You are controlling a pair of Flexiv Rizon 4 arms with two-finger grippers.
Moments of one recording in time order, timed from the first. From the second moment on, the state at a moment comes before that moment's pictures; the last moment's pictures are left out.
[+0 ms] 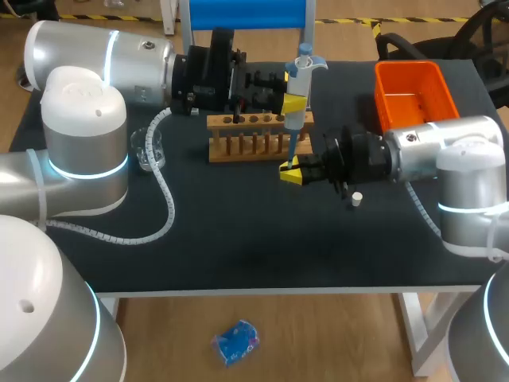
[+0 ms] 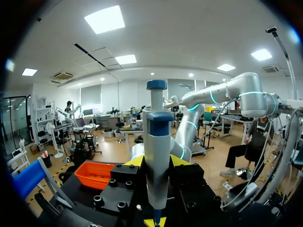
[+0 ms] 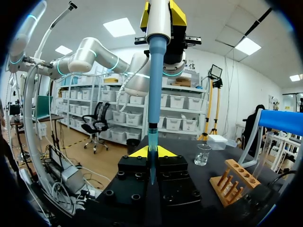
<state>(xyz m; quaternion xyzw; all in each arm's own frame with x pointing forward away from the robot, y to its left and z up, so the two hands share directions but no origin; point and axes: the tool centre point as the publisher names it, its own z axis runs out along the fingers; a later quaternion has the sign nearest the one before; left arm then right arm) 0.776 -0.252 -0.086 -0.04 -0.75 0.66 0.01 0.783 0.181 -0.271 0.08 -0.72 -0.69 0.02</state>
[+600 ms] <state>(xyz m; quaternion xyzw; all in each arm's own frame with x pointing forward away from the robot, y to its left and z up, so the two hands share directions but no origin) 0.776 -0.252 -0.086 -0.04 -0.75 0.66 0.01 0.783 0.182 -0.269 0.09 -0.71 -0.70 0.01</state>
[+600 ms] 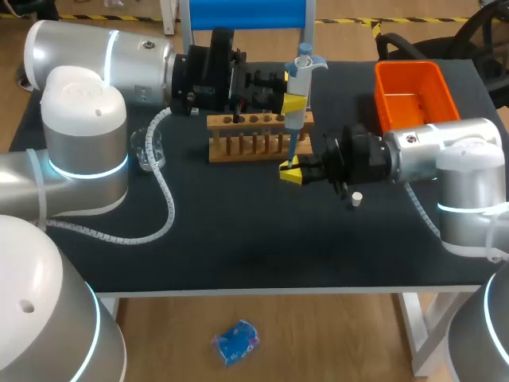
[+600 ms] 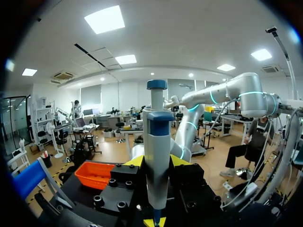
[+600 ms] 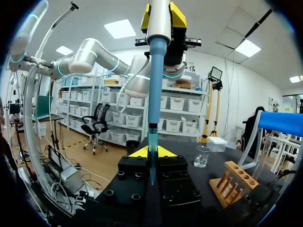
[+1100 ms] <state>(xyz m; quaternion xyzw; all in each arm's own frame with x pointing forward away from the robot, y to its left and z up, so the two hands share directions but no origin) 0.776 -0.252 -0.085 -0.04 -0.75 0.66 0.01 0.786 0.179 -0.266 0.09 -0.71 -0.70 0.01</state>
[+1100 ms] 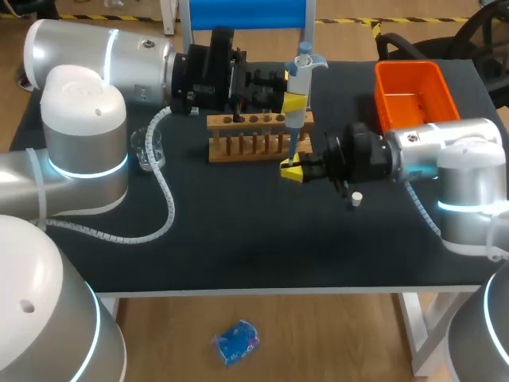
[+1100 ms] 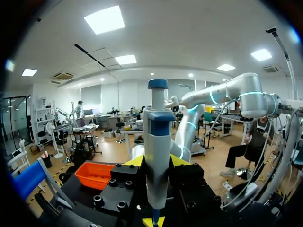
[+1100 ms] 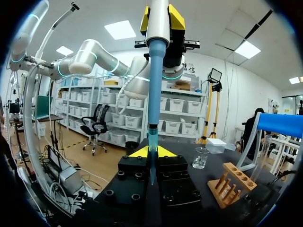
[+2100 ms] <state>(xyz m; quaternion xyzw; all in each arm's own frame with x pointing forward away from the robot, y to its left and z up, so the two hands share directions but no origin) 0.777 -0.252 -0.083 -0.04 -0.75 0.66 0.01 0.793 0.181 -0.264 0.06 -0.71 -0.70 0.00</state>
